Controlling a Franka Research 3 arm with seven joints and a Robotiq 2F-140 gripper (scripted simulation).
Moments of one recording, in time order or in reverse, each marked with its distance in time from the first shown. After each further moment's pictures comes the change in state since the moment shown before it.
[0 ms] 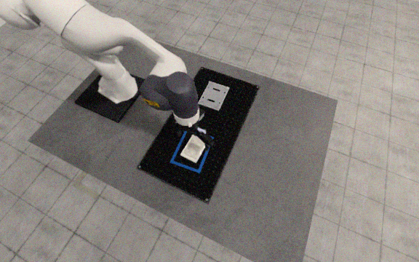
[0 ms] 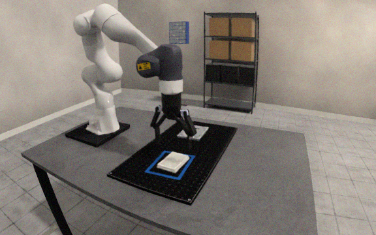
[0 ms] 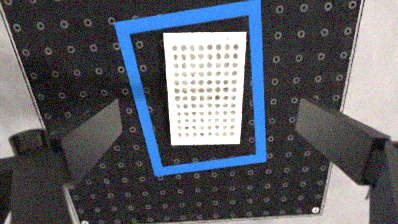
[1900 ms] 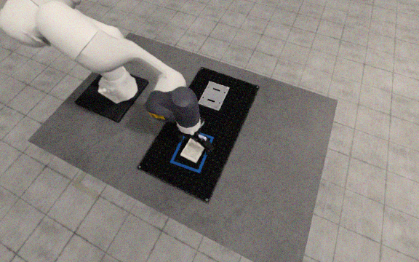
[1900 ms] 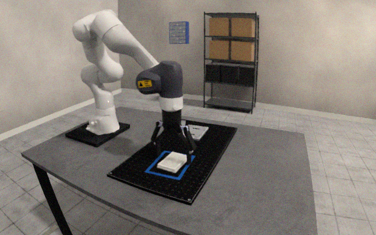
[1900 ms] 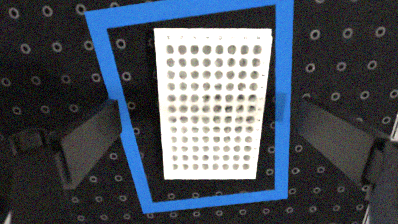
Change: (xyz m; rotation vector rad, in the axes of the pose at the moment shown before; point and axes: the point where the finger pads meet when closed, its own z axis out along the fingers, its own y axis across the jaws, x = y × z) arm 0.000 -0.002 0.064 0.007 0.000 -0.018
